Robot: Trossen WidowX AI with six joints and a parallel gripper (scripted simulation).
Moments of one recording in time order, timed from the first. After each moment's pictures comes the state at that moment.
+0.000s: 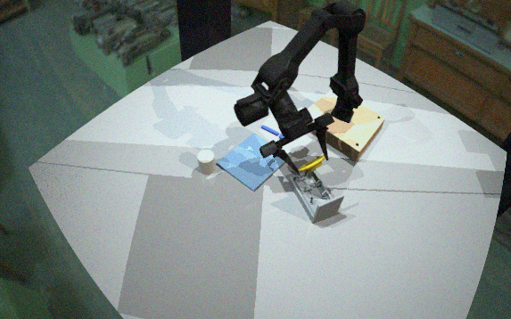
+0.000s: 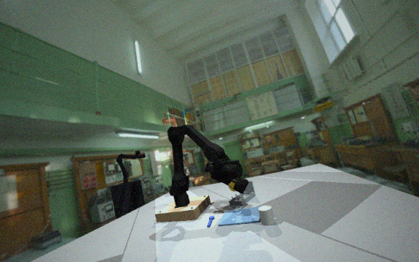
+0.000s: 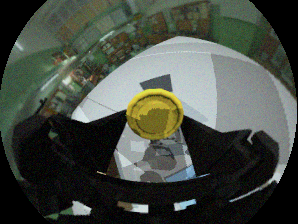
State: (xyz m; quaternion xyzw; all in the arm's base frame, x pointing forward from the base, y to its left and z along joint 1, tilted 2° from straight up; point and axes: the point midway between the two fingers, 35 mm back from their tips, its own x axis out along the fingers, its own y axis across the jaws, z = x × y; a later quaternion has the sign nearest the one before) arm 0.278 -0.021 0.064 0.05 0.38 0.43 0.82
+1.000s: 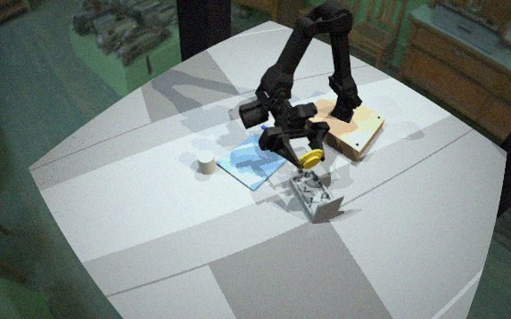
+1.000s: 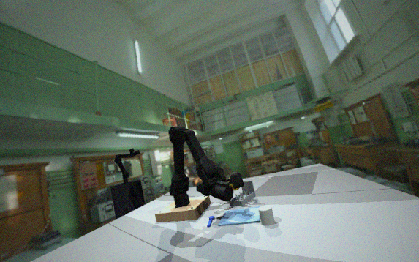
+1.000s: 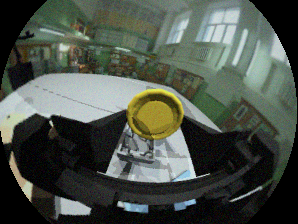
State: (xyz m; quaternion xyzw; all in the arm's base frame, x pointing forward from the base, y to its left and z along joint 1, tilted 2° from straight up) arm 0.268 -0.030 0.061 -0.14 0.02 0.45 0.88
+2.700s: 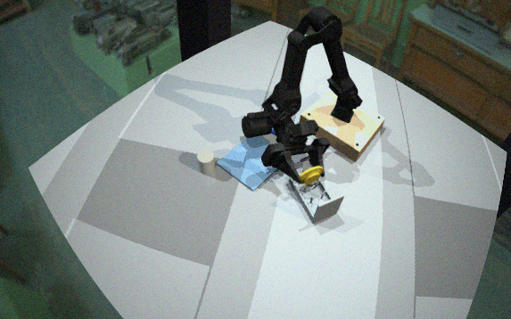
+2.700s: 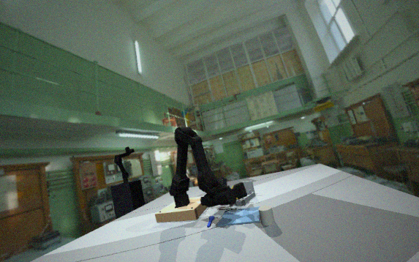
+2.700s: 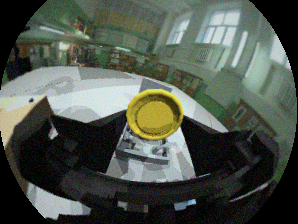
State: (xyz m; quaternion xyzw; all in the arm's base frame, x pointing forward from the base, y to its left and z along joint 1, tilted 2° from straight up) arm 0.272 -0.017 0.012 -0.15 0.02 0.44 0.88
